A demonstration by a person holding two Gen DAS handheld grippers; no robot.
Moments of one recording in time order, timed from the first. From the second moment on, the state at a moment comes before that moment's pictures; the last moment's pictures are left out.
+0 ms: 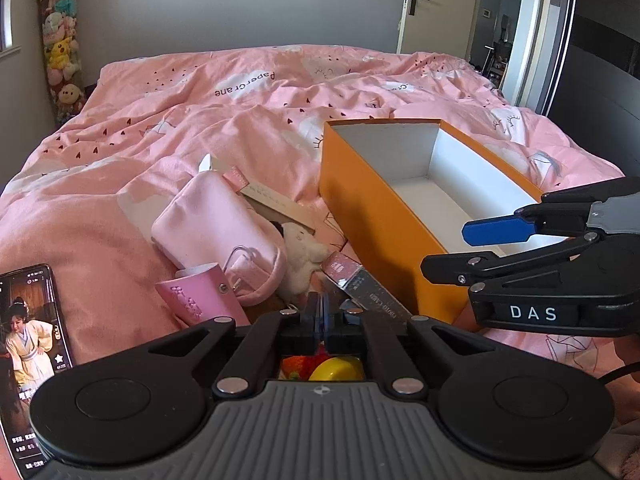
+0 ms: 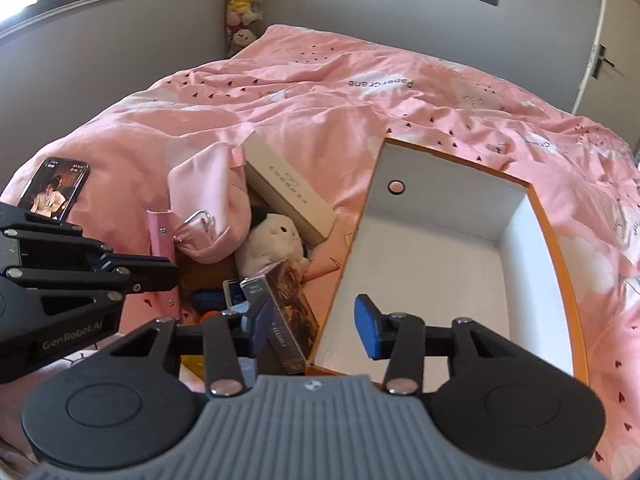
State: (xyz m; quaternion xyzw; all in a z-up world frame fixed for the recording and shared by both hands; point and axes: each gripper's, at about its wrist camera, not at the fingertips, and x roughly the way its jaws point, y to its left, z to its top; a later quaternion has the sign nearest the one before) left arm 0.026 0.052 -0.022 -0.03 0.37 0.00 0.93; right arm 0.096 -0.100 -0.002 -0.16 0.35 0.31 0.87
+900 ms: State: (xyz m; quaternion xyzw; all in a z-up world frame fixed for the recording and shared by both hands) left arm 0.055 0.102 -0.038 -0.11 0.40 0.10 0.90; right arm 0.154 -0.032 -0.031 -0.22 0.42 0.37 0.80
